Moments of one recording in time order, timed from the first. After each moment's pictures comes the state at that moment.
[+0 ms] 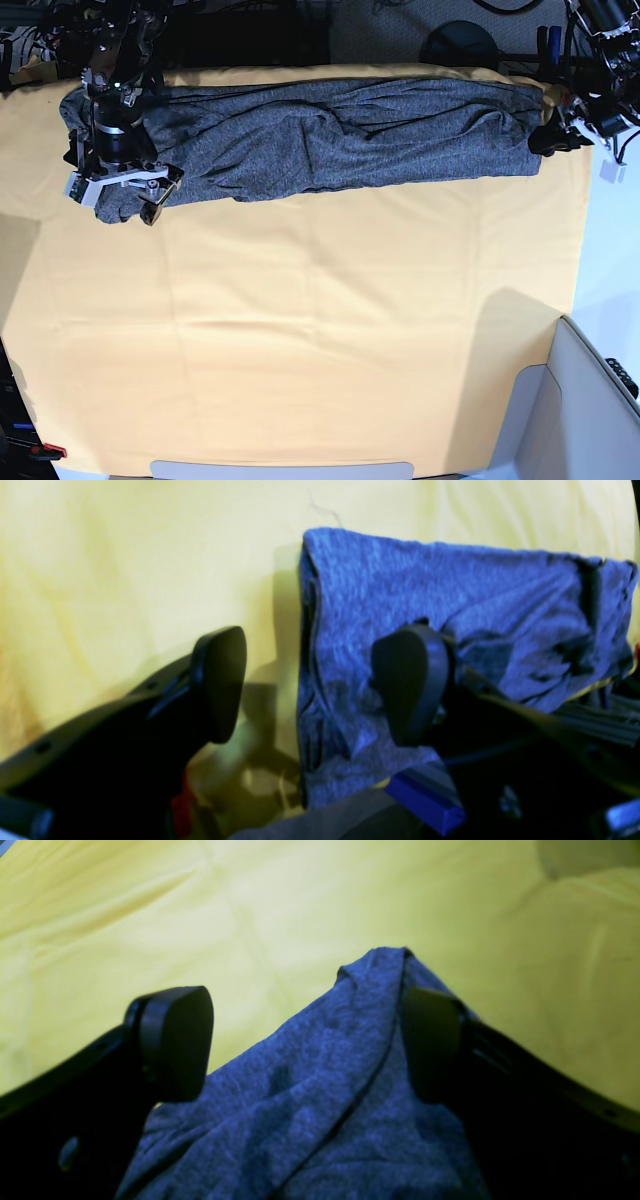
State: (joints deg) left arm 10.6 -29.5 -40.2 69.3 -65.8 -39.6 78.9; right arm -18.0 1.7 14.8 113.5 15.0 -9.5 -34.0
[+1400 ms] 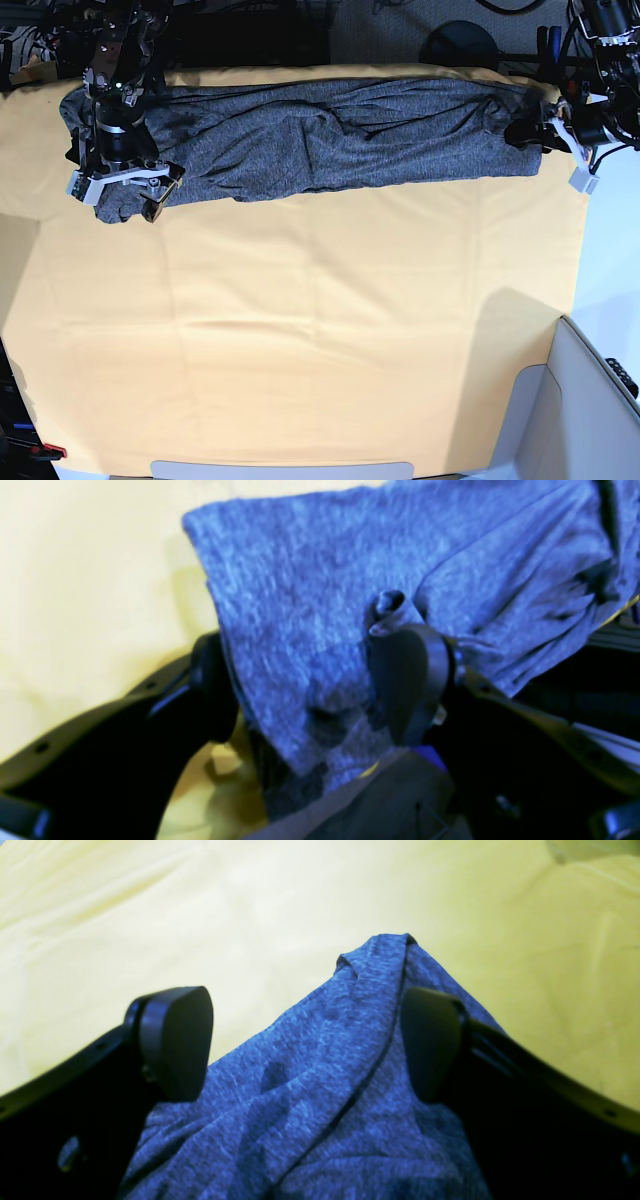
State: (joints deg) left arm 11.1 -32.4 -27.4 74.0 -65.8 -39.6 78.9; right arm -18.1 1.5 14.8 112.5 15.0 -9.6 -34.0
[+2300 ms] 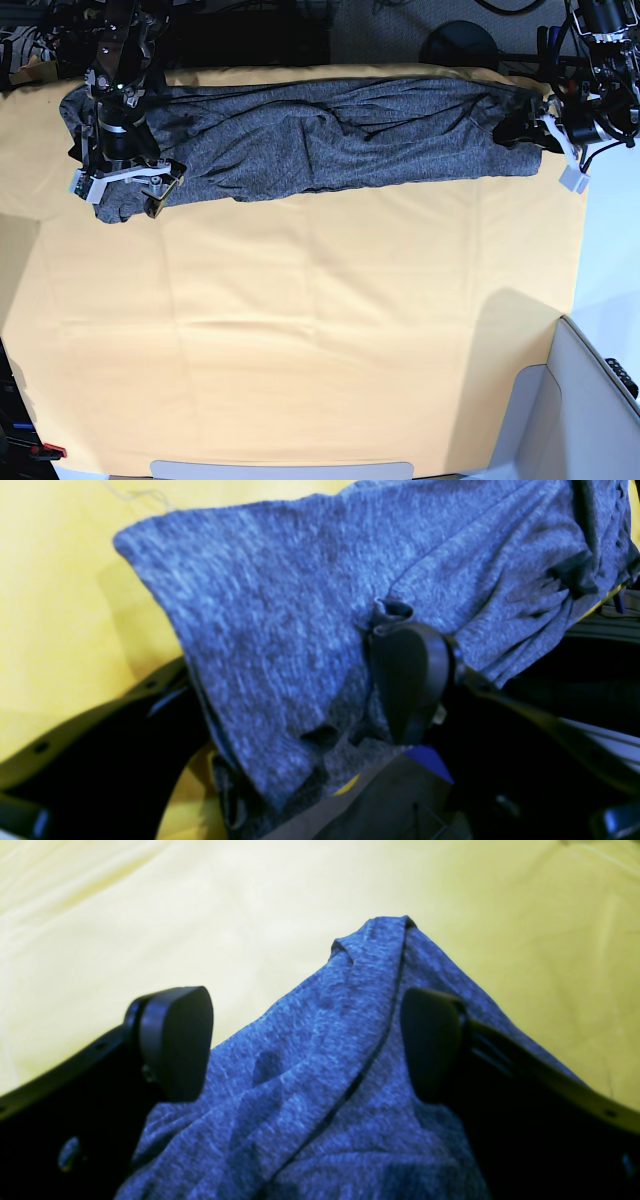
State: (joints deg) left arm 11.7 -31.6 -24.6 74.5 -67.3 -39.7 77.5; right arm -17.9 1.5 14.8 110.7 15.0 -9.5 -34.0
